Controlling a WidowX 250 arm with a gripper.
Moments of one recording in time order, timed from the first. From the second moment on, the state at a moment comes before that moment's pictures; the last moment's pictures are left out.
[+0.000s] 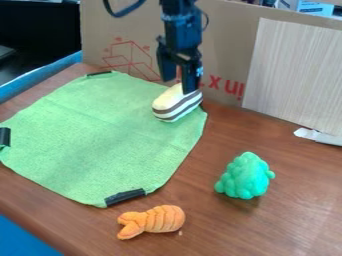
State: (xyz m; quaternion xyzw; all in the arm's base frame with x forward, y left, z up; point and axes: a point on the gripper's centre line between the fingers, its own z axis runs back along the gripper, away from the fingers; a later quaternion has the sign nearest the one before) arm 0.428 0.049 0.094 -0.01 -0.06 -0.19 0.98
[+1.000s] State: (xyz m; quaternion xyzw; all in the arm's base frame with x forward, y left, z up) arm 0.433 0.072 0.066 0.01 -0.01 -0.14 0.99
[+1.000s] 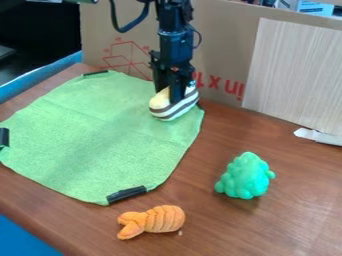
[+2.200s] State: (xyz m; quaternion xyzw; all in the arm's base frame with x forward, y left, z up) arm 0.421 -0.043 0.105 0.02 -0.02 -0.21 0.98
